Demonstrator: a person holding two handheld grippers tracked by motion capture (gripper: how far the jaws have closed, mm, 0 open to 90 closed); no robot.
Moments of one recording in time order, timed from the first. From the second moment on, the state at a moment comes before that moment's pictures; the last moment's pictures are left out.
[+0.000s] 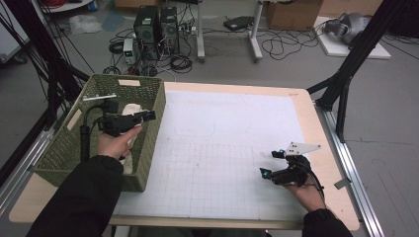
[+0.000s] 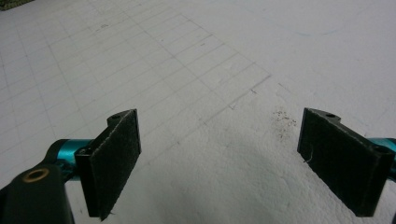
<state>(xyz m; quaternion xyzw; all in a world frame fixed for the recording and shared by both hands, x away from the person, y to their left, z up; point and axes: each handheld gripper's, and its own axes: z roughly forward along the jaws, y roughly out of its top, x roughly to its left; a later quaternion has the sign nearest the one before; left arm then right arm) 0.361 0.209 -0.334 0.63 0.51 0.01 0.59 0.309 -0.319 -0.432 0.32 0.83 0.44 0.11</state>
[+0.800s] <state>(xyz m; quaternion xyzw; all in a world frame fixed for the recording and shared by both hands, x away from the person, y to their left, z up) 0.361 0.166 -0.332 0.64 0.50 -0.02 0.58 0.311 -0.318 -0.430 0.32 0.83 0.44 0.11</state>
